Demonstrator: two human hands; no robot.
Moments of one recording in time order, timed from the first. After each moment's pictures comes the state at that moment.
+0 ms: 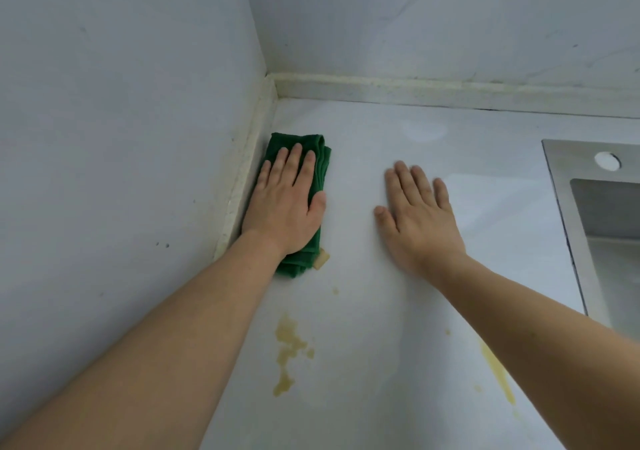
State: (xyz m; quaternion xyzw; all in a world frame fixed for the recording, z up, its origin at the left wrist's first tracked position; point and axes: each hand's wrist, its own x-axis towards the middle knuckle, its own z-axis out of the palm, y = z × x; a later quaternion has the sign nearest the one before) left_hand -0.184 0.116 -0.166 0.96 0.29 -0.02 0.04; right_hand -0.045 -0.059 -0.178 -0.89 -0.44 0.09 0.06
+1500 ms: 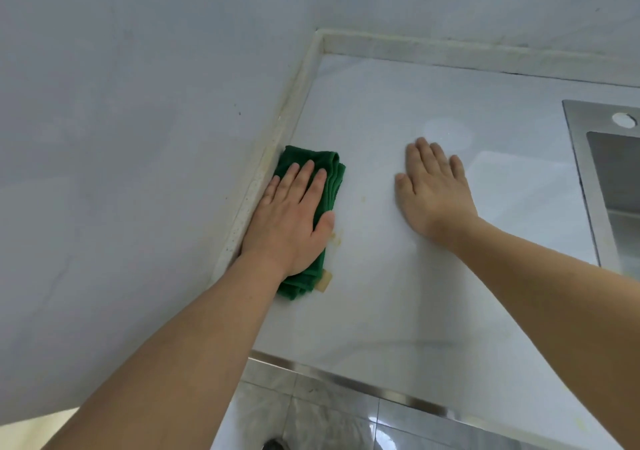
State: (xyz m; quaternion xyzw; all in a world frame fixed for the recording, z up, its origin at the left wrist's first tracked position) left_hand -0.322 0.013 -0.170 0.95 0.31 -0.01 0.06; right_hand -0.106 -0.096 -0.180 -0.89 -0.45 0.08 0.07
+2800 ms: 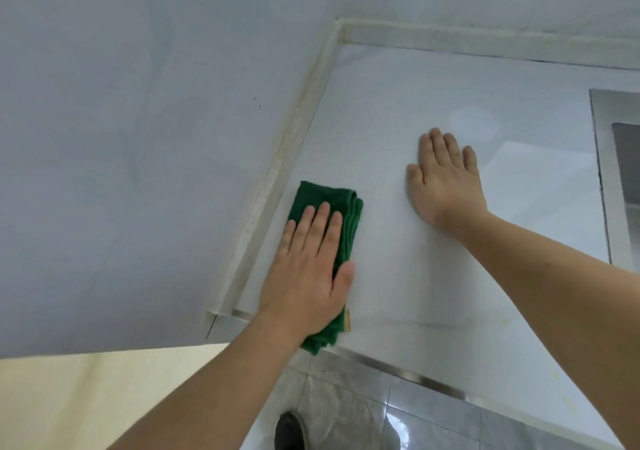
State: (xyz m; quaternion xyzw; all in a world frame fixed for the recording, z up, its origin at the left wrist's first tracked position) left_hand -0.370 -0.074 -0.166 0.94 0.33 -0.05 0.09; right_hand -0.110 -0.101 -0.176 -0.88 -0.46 0.09 0.06
